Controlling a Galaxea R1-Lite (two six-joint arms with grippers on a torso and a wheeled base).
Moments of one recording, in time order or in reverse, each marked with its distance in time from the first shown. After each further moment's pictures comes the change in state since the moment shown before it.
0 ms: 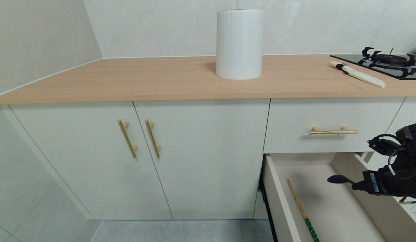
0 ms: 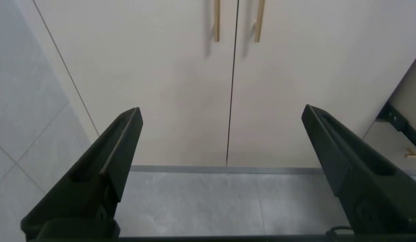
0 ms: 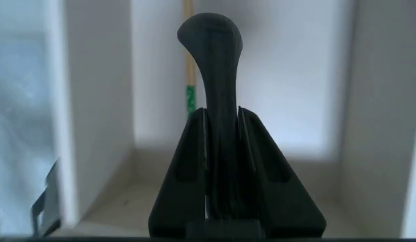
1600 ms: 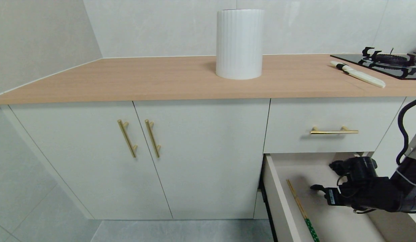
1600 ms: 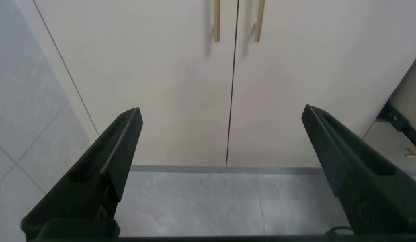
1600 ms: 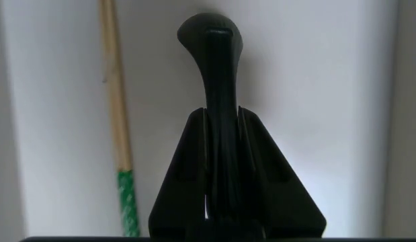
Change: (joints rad) left arm 0.000 0.000 0.000 0.000 0.000 0.000; right arm 0.072 0.547 0.108 -0.711 -0.193 0.012
